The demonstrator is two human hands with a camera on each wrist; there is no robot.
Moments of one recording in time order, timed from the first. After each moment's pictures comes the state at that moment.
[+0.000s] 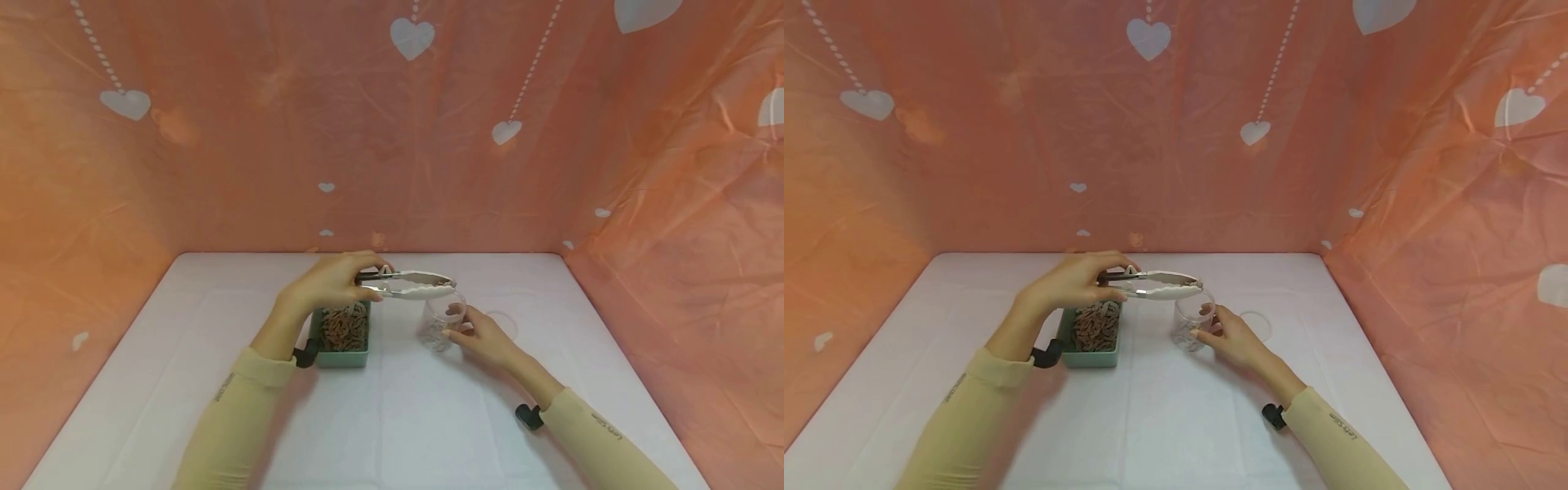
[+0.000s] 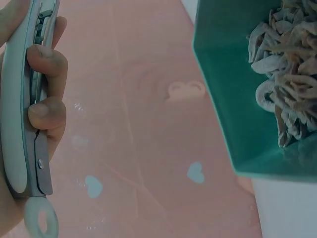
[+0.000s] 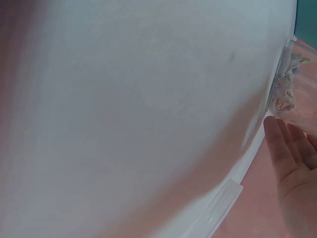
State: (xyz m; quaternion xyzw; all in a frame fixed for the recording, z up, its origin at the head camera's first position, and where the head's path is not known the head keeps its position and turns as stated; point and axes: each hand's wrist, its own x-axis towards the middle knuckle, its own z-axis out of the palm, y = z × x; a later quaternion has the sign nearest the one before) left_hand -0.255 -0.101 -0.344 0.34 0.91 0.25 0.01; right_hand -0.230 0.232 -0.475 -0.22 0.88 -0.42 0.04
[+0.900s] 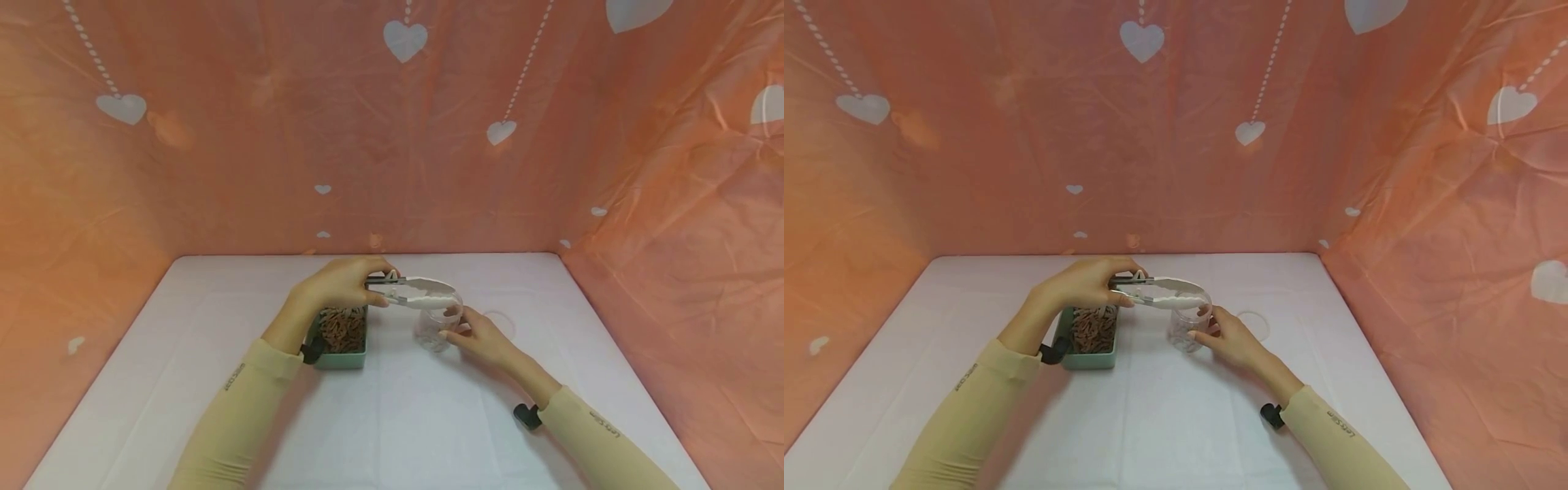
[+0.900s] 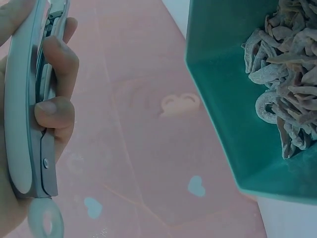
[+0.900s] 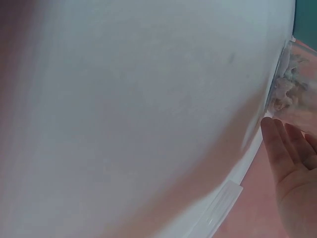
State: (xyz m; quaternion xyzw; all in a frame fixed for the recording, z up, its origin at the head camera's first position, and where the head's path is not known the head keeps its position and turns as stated) left_hand -0.264 -0.081 -0.348 0.34 0.91 0.21 0.05; right_hand -0.230 0.236 -0.477 -0.22 0.88 -0.42 0.05
